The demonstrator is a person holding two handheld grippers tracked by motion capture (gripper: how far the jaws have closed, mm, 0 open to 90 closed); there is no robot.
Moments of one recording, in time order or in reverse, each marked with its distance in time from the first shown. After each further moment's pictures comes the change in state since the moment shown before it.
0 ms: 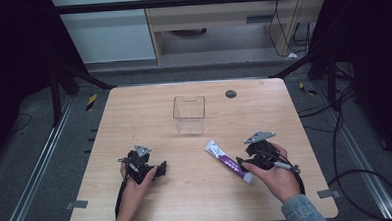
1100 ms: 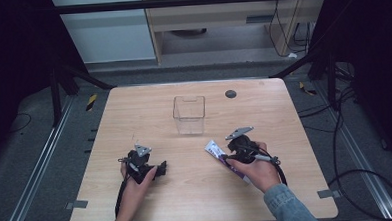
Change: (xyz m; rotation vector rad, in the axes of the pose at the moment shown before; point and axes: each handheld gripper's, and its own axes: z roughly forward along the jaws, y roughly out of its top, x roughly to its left) left arm 0.000 0.001 0.000 0.002 -0.001 0.001; right arm 0.021 0.028 0.035 0.031 0.086 -0.044
